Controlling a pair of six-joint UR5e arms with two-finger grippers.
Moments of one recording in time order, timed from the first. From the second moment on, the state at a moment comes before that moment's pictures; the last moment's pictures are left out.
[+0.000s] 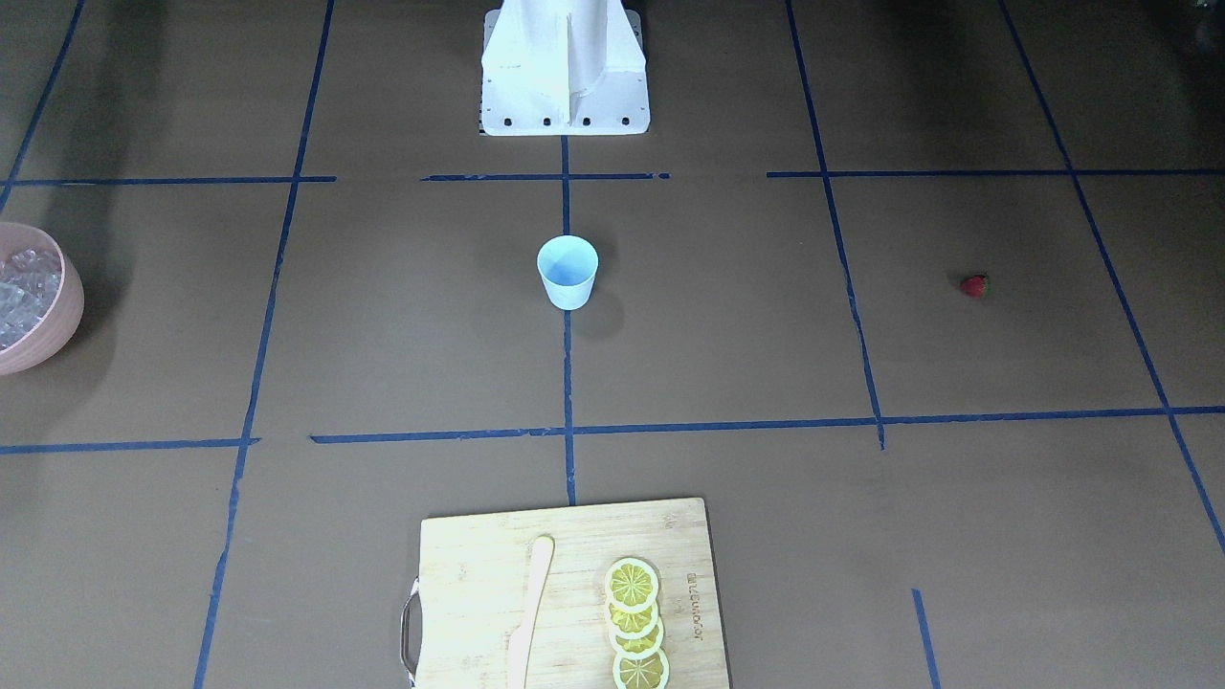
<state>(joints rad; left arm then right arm) -1.63 -1.46 -1.70 -1.54 -2.35 0.27 1.24 -1.72 1.67 -1.02 2.26 0.36</state>
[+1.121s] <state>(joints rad) -1.63 -1.45 -1.70 -1.54 -2.35 0.27 1.26 -1.65 2.01 -1.38 2.32 0.40</state>
